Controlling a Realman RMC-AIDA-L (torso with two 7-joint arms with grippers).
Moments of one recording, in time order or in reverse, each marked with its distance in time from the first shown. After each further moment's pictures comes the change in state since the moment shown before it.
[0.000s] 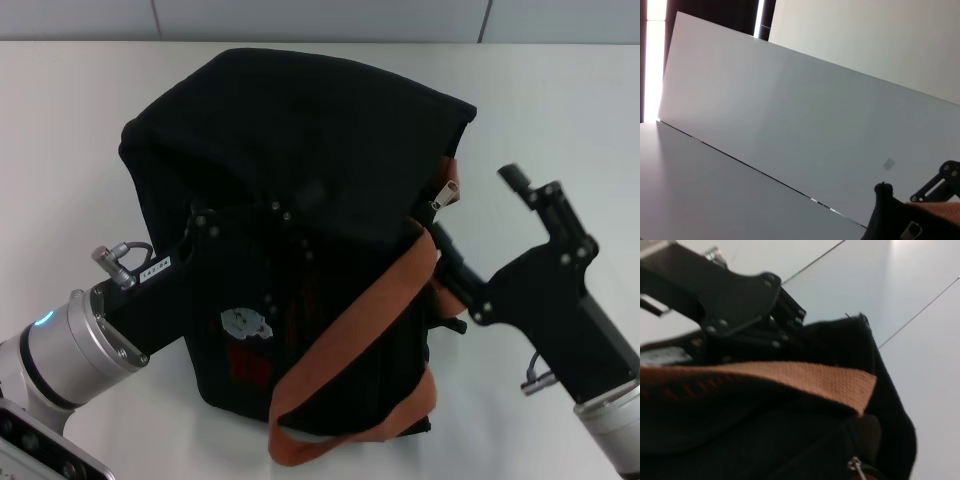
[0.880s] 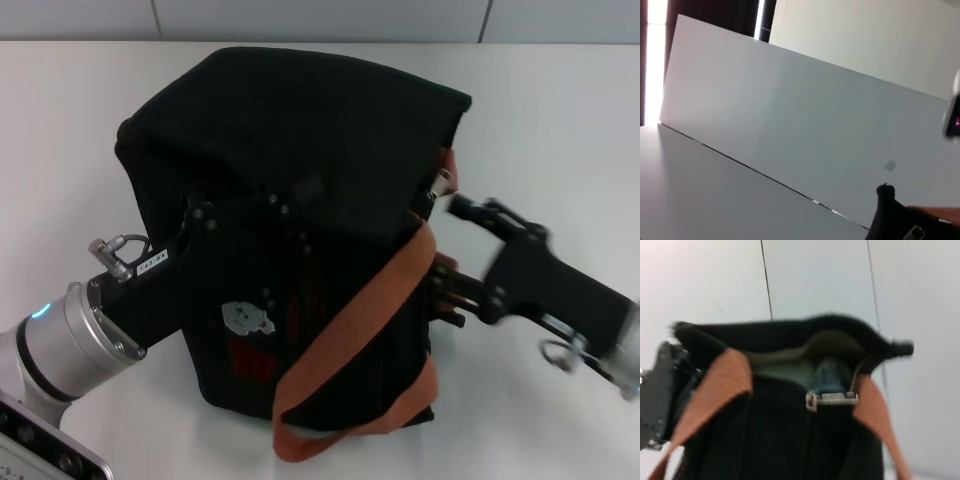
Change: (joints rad) left arm -0.004 0.000 0.002 0.023 -0.007 0.005 -0.016; right arm 0.127 -0.005 -0.283 -0.458 0.007 0.130 1.560
